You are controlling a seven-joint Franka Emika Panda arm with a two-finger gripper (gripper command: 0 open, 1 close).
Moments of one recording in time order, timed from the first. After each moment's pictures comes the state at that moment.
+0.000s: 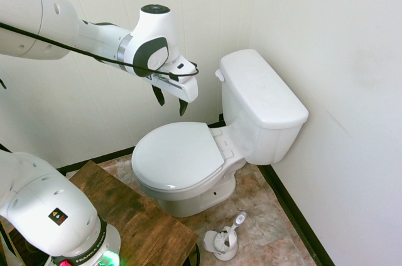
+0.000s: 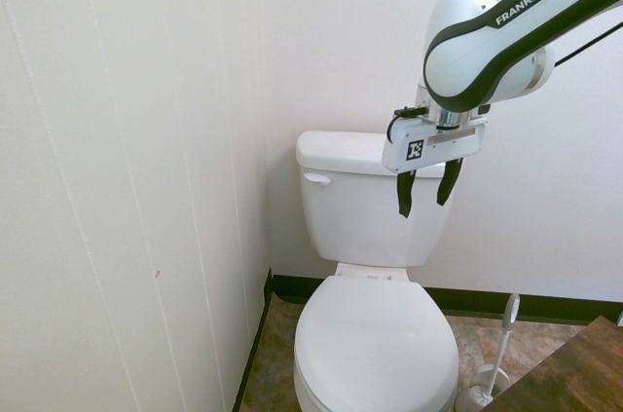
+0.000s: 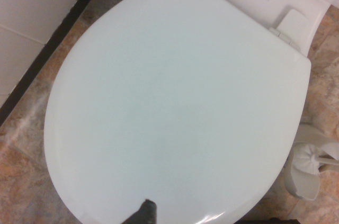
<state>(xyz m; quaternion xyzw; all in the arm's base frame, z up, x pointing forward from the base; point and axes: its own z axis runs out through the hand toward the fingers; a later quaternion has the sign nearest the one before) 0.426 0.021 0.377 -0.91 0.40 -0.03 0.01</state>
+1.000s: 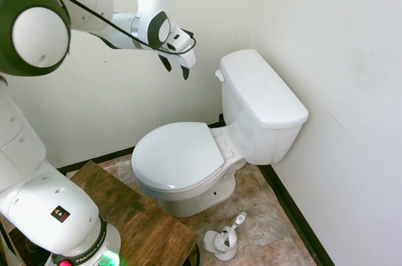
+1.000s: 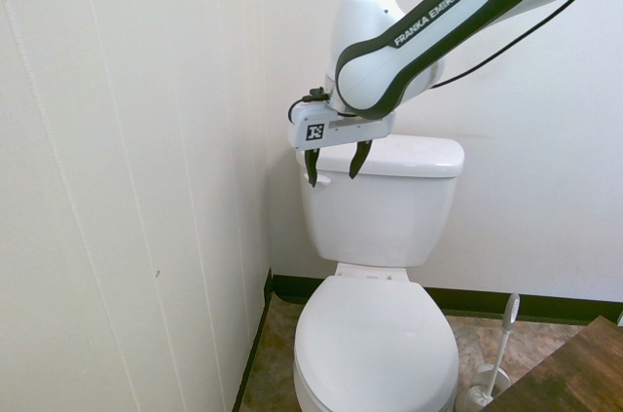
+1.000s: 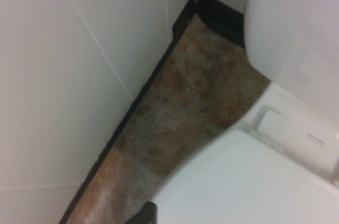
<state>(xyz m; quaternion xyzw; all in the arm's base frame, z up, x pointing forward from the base) 0.568 0.121 0.385 -0.88 0.45 -0.15 0.05</state>
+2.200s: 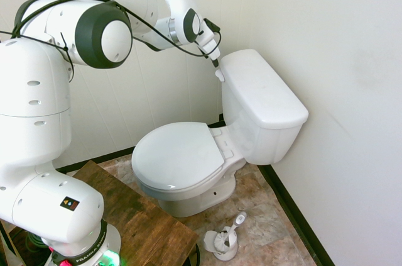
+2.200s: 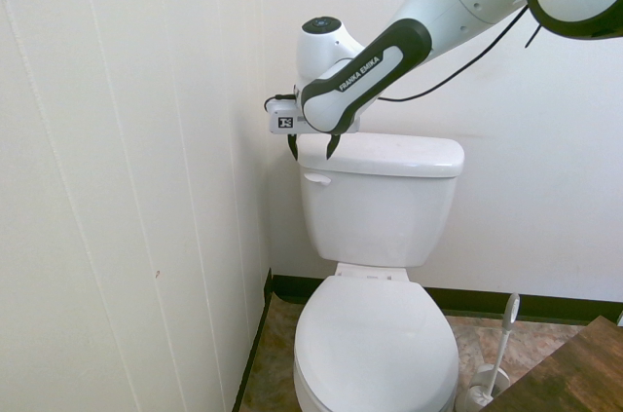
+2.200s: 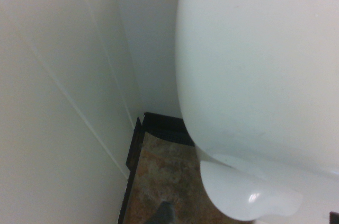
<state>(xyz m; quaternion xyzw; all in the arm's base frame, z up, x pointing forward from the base) 0.699 0.087 0.357 -0.78 0.58 -0.24 0.05</state>
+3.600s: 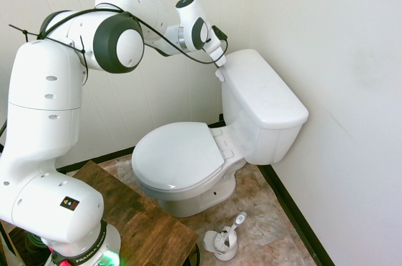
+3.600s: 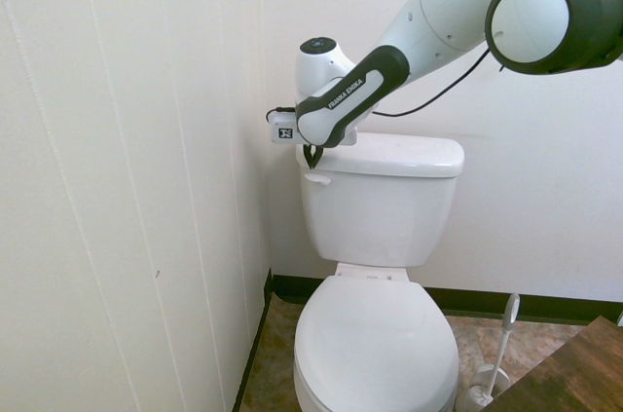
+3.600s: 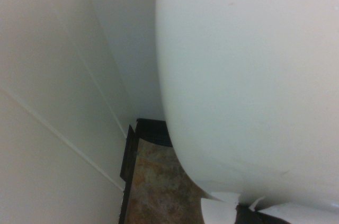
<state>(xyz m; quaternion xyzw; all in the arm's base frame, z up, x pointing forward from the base) 0.729 0.073 0.313 -0.76 0.61 -0.23 0.05</state>
